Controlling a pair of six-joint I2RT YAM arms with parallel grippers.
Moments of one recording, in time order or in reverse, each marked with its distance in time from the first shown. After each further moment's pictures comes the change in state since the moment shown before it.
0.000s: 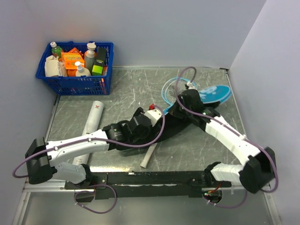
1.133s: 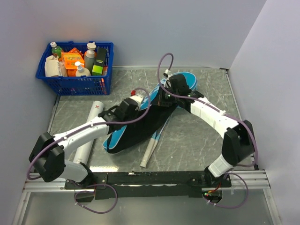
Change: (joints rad) left arm 0.339 0.080 -0.023 -0.054 0.130 -0.083; right arm -0.001 0.376 0.302 0.083 -0.375 -0.202
